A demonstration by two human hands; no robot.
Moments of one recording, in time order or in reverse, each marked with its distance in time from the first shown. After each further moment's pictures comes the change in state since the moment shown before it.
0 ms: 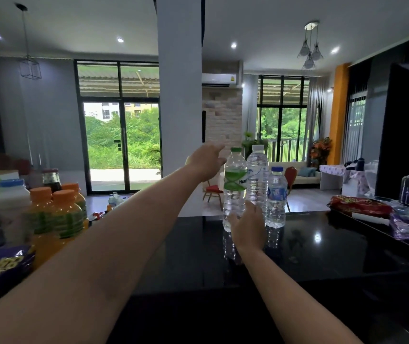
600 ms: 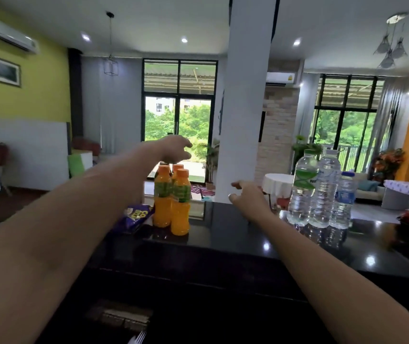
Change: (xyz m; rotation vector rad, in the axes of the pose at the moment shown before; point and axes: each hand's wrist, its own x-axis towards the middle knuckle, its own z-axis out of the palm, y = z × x) left_hand -0.153 -0.152 -0.192 0.308 -0.207 -0.294; right_hand -0.075 -0.167 0.003 0.060 -0.494 -0.383
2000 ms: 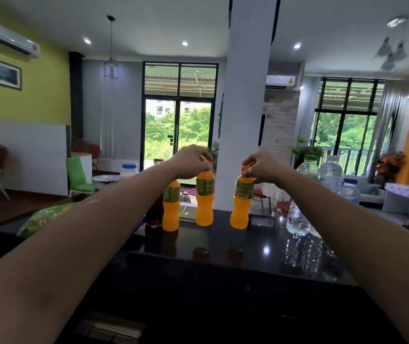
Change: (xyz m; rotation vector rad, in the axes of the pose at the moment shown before) left_hand 0.016 0.045 0.031 -0.467 0.109 0.114; right_hand 0.069 -0.010 -0.086 0.046 -0.168 0.075
